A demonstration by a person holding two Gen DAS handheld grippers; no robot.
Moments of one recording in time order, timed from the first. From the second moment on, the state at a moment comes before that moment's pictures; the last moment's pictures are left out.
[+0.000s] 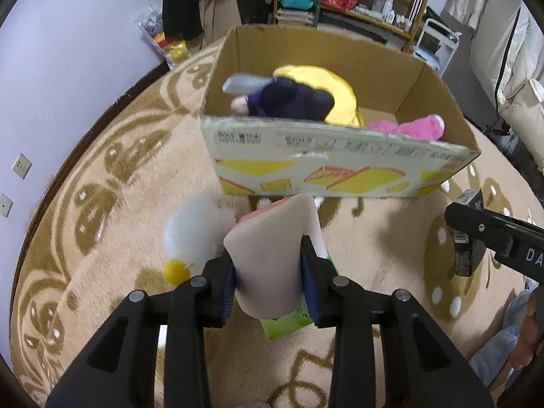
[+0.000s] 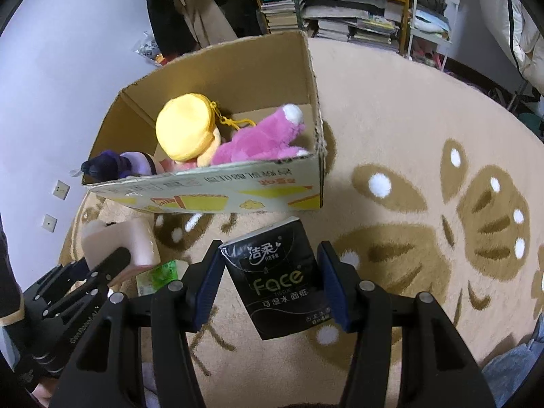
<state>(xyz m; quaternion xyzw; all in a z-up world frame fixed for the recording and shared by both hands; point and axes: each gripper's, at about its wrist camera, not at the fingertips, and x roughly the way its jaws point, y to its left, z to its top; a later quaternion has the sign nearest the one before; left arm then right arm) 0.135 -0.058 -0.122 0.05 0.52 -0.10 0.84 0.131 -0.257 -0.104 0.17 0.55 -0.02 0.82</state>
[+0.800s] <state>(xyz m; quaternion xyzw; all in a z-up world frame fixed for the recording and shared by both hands) 0.119 -0.070 -0.107 0.08 0.48 -0.11 0.86 0.133 -0.262 -0.110 0.19 0.56 -0.02 0.81</state>
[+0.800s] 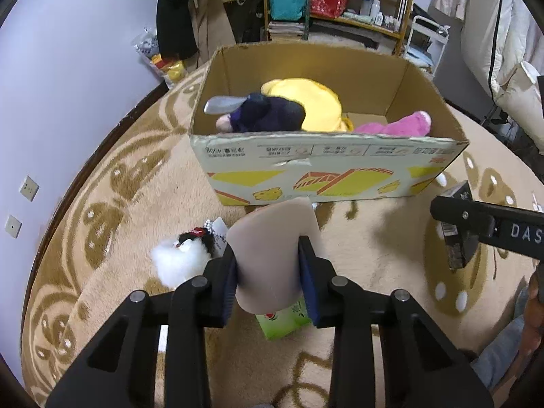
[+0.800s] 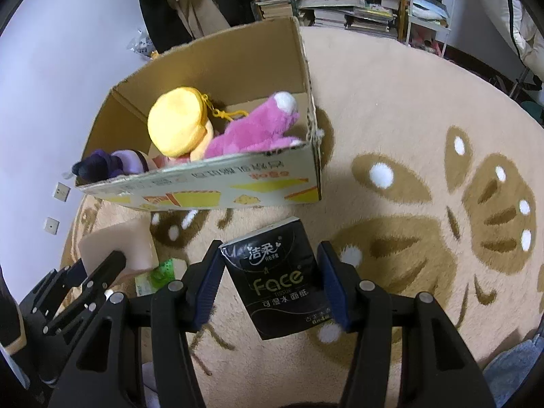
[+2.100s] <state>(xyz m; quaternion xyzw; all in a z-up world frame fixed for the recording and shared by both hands) 0.127 -0.049 -0.004 0.07 0.29 -0.09 0.95 0.151 -0.251 -0.020 0.15 0.34 0.02 0.93</state>
